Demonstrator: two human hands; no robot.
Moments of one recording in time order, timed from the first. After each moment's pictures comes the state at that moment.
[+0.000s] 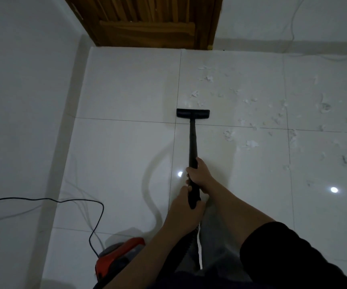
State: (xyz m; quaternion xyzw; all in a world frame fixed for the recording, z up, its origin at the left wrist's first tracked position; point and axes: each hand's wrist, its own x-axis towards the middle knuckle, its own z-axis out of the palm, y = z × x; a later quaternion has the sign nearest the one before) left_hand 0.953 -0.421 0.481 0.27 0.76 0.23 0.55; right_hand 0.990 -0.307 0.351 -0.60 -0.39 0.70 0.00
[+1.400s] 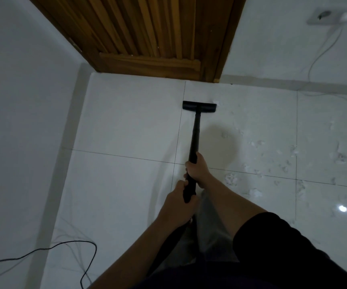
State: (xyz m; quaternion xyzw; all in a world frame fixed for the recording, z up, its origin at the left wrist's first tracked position) left_hand 0.823 -0.107 0.469 0.26 0.78 0.21 0.53; right_hand 0.856 0.007 0.346 -0.60 -0.42 0.68 0.02
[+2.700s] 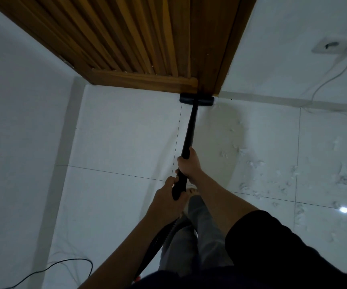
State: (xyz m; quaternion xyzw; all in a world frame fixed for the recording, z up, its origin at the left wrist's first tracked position) left_hand 0.752 0.045 0.475 0.24 0.79 0.20 0.52; right_hand 0.782 0.157 0.354 -0.60 -0.39 0.70 0.02
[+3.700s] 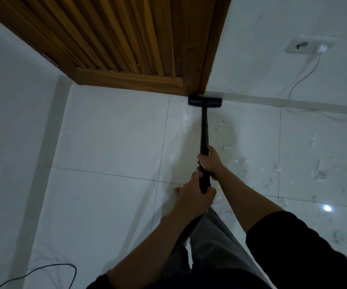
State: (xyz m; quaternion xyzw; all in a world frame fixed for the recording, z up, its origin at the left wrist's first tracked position) left_hand 0.857 0.080 0.456 0.30 0.75 0.25 0.53; right_hand 0.897 0.199 0.346 -0.62 -0.42 0.66 0.02
